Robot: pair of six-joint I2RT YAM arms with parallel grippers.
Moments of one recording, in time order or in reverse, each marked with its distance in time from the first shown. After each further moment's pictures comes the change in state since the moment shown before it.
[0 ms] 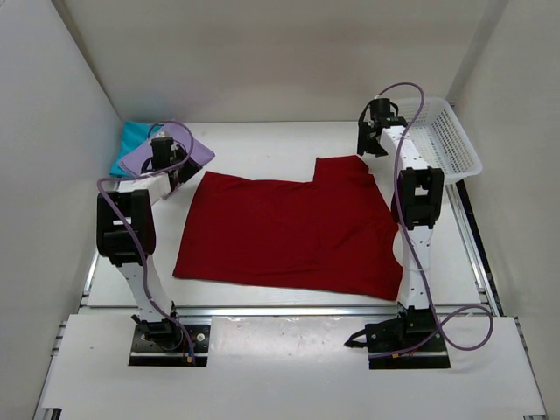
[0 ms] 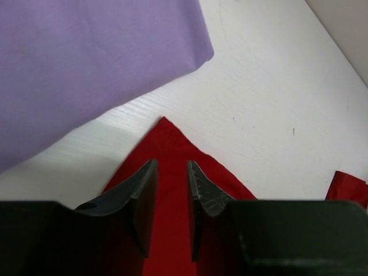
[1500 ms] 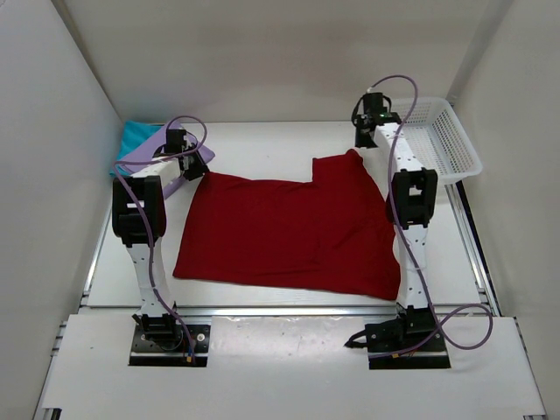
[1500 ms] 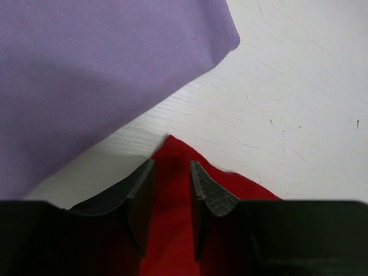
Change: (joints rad) left arm -0.043 0.240 0.323 -0.272 -0.025 0.168; right arm 0.050 0.048 0.125 -0.018 0.031 -0.006
